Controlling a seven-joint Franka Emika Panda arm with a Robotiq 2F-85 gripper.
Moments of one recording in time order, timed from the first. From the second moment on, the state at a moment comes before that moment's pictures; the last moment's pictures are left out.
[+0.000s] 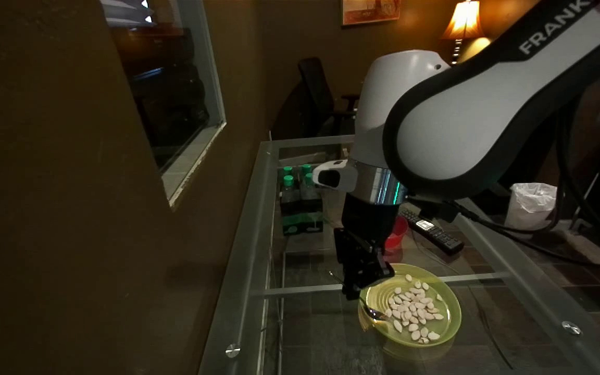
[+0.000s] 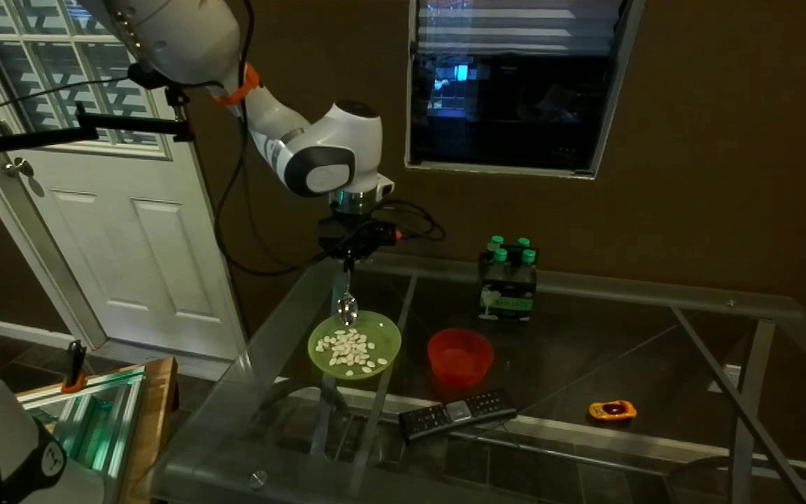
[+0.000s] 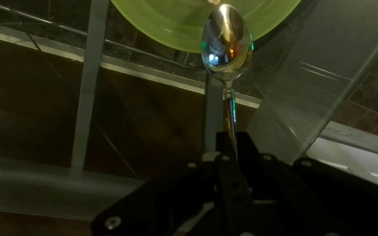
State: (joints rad) arm 0.15 0.26 0.31 -2.21 0.24 2.53 -1.06
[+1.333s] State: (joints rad) arm 0.13 0.35 0.28 -2.19 0.20 2.54 -1.02
